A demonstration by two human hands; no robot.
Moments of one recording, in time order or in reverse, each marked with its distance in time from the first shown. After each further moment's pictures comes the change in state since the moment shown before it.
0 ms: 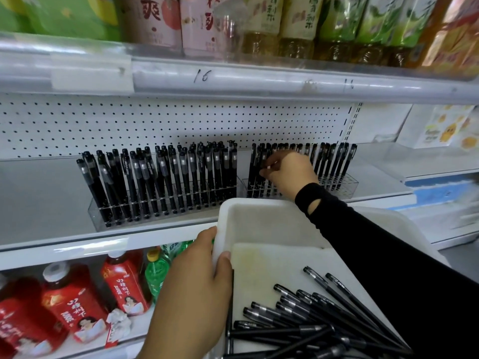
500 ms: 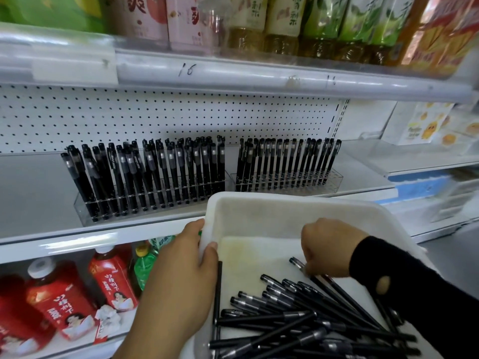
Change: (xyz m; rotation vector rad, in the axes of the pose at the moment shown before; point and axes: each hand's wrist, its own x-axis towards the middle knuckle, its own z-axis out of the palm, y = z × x) left_hand -0.002 0.001 0.002 0.008 0.012 -0.007; right_hand -0.132 0.018 -0.068 -0.767 -0.721 -0.054
